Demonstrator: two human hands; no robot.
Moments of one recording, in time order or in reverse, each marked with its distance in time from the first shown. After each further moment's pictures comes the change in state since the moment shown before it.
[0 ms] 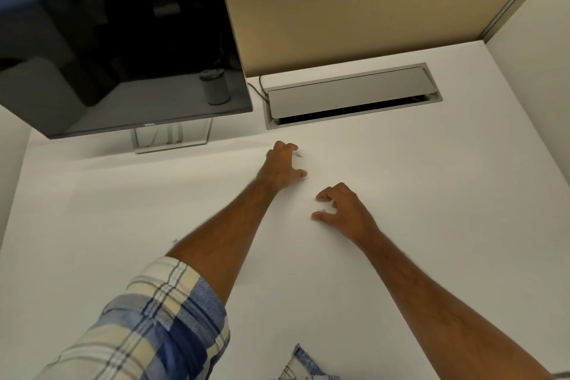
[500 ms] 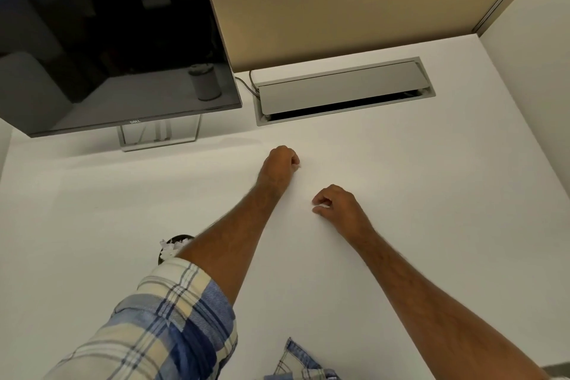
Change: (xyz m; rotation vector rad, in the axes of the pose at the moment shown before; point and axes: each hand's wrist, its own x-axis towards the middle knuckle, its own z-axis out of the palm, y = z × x) left_hand 0.012 0.004 0.032 -0.030 0.106 0.049; right_hand 0.003 0.011 -0.003 0.040 -0.014 0.016
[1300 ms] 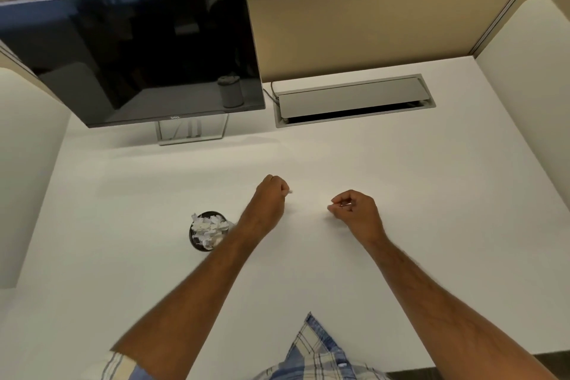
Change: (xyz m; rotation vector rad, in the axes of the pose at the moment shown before) left_hand -0.158 -0.021 -0.041 -0.111 0.129 0.067; right_hand -0.068 -0.027 -0.003 0.457 0.222 0.161
